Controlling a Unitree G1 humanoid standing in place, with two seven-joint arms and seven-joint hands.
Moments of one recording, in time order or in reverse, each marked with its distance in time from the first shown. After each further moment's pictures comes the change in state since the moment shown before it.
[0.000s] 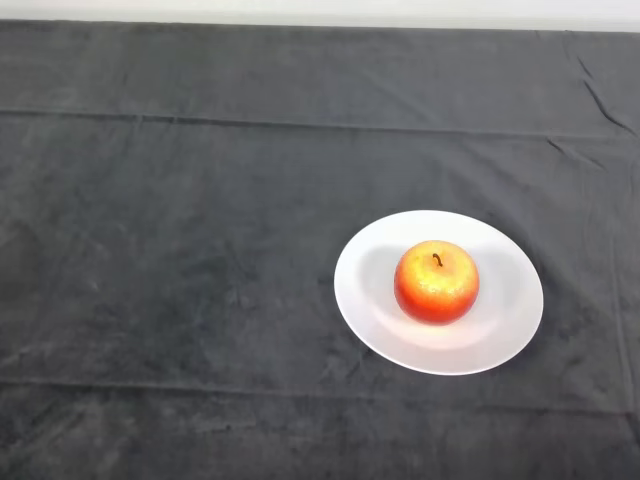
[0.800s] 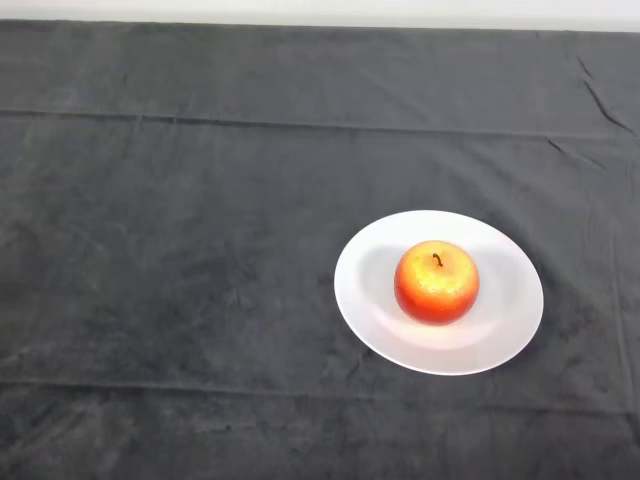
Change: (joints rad) left arm -0.001 -0.034 0.021 0.000 0.021 0.000 -0.024; right arm 0.000 0.000 0.000 0.000 0.000 0.000 0.000
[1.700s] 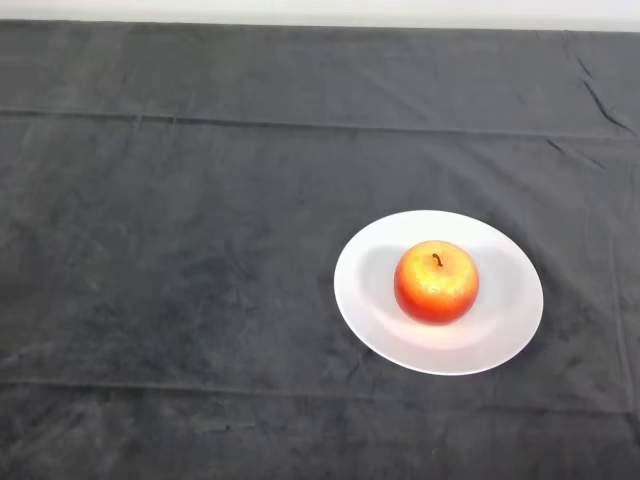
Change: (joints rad) left arm 0.000 -0.007 0.002 0.000 0.001 0.002 -0.021; right arm 0.000 0.000 0.000 0.000 0.000 0.000 0.000
